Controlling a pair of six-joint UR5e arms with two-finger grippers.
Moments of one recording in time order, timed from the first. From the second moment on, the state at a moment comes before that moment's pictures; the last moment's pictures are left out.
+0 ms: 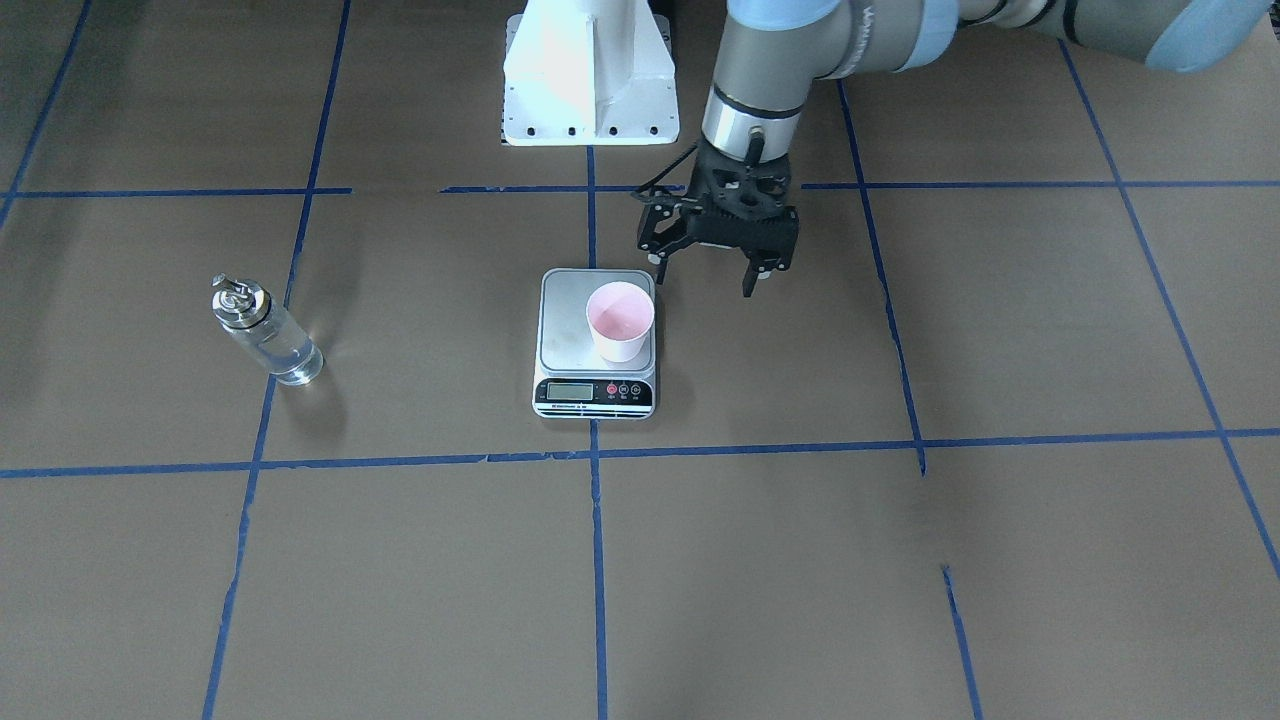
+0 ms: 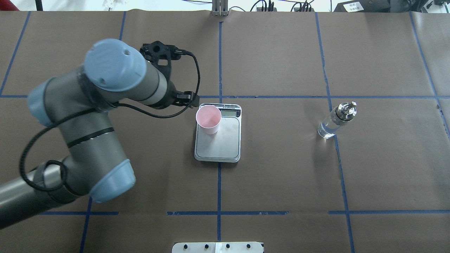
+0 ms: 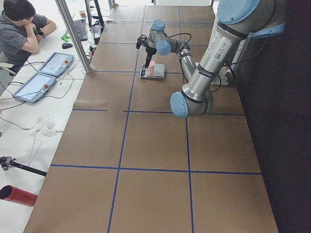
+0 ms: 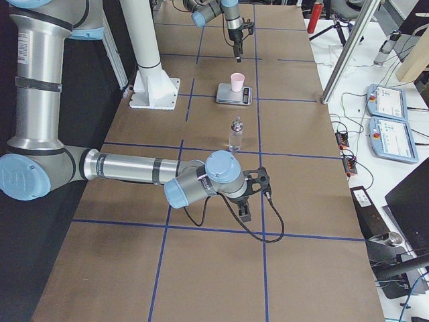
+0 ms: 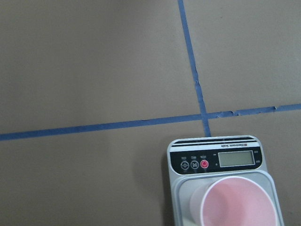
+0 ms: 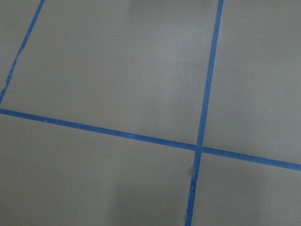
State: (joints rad) left arm -0.67 -2.16 -1.92 -1.56 -1.84 -0.96; right arm 1.57 -1.71 1.67 -1.05 2.43 0.18
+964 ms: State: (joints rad) left arm -1.57 -1.74 -1.72 -1.57 -2.25 0.34; right arm 1.32 -1.73 1.99 -1.06 2.40 0.72
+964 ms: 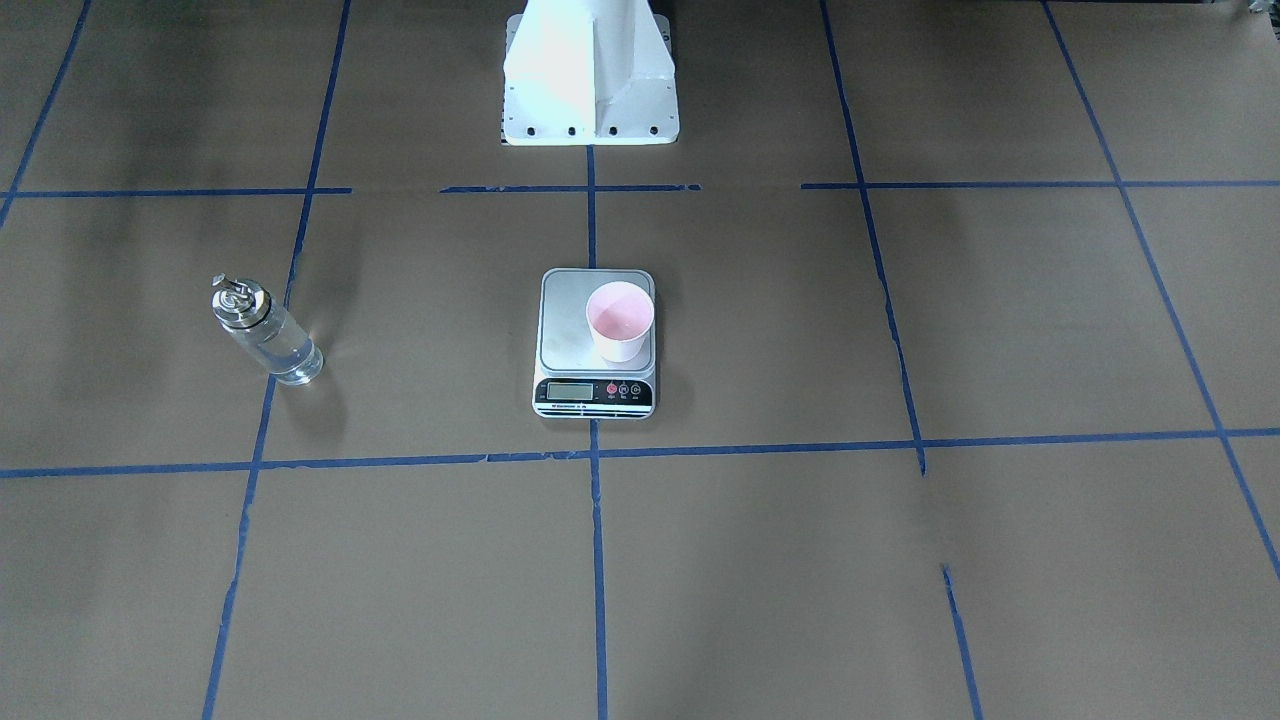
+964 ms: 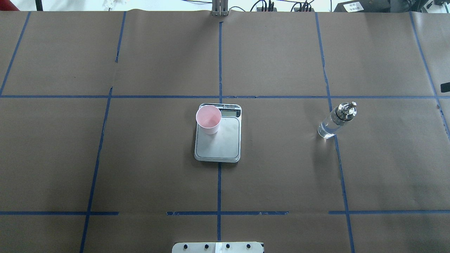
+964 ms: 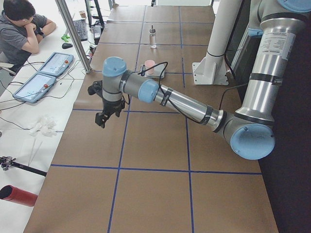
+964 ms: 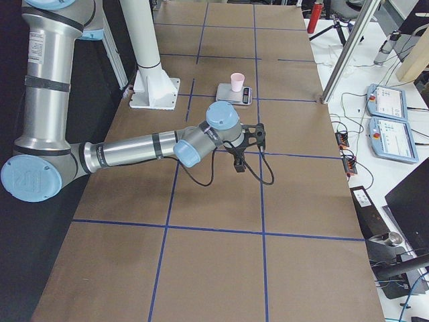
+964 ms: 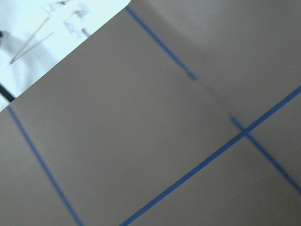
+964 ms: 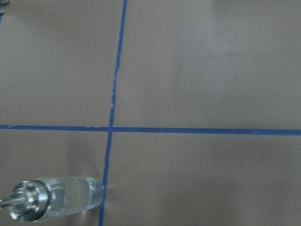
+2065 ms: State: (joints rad) left arm -1.73 -1.61 -1.64 -1.59 -2.30 0.39; right arm 0.37 -1.84 2.22 -1.02 1.38 1.34
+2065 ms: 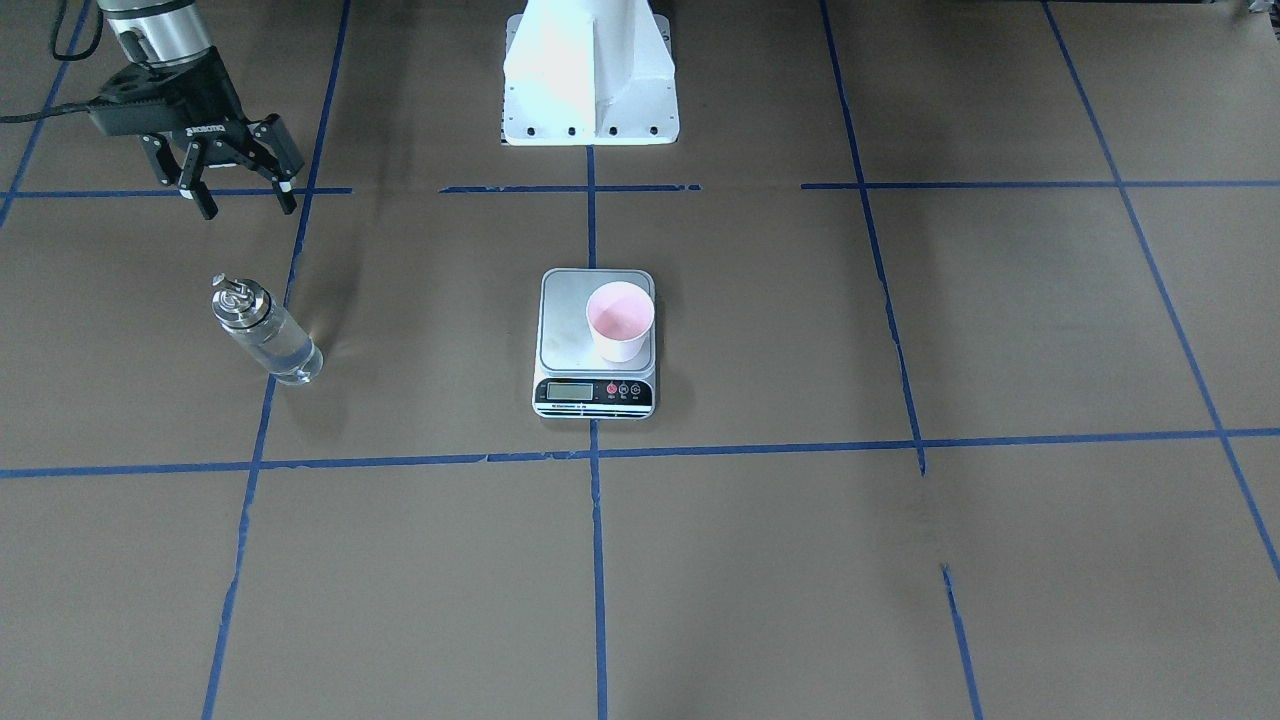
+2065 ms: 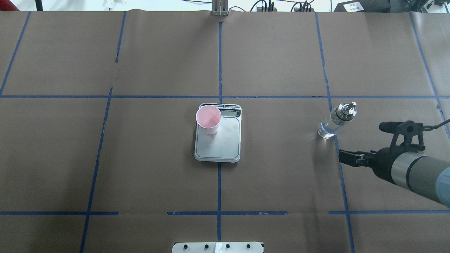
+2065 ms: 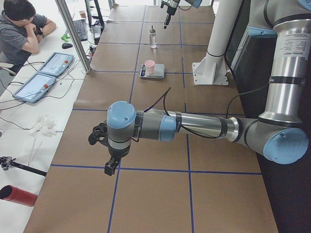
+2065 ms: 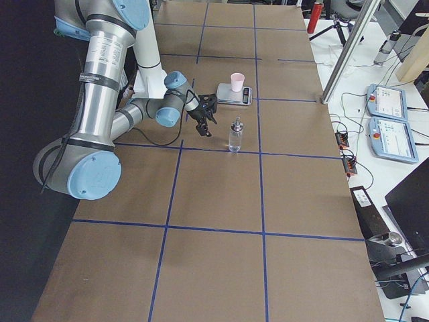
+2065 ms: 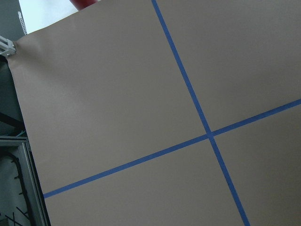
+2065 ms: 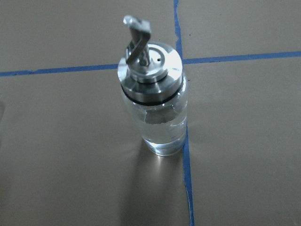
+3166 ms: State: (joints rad) left arm -1.73 -1.57 -1.68 -1.59 -2.33 0.38; right arm 0.36 -1.73 1.87 -0.70 1.07 1.20
